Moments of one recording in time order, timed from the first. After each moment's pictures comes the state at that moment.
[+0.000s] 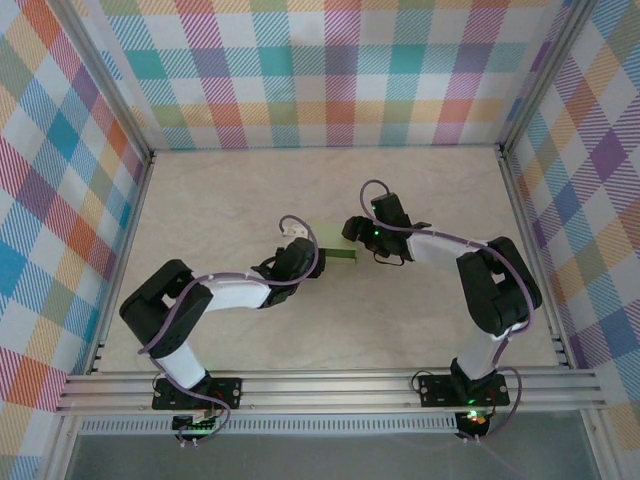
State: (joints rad) left arm -0.78 1.65 0.75 0.22 -0.44 -0.52; right arm 0.48 1.75 1.00 -0.11 -0.14 0.82
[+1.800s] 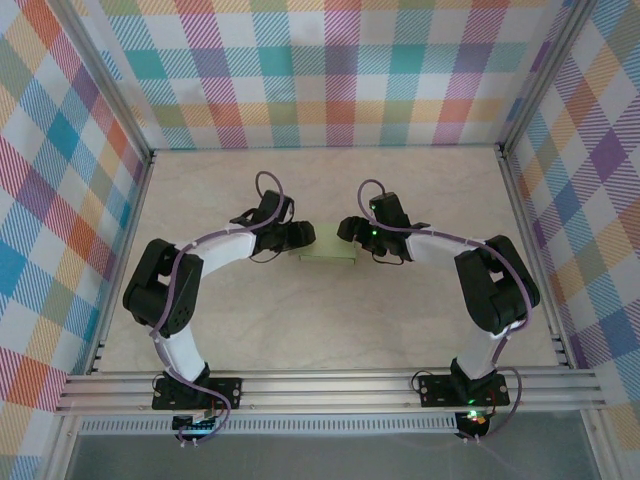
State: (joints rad) left arm -0.47 1.77 1.09 -0.24 0.15 -0.63; right arm 0.48 1.76 1.00 -0.06 -0.23 0.77
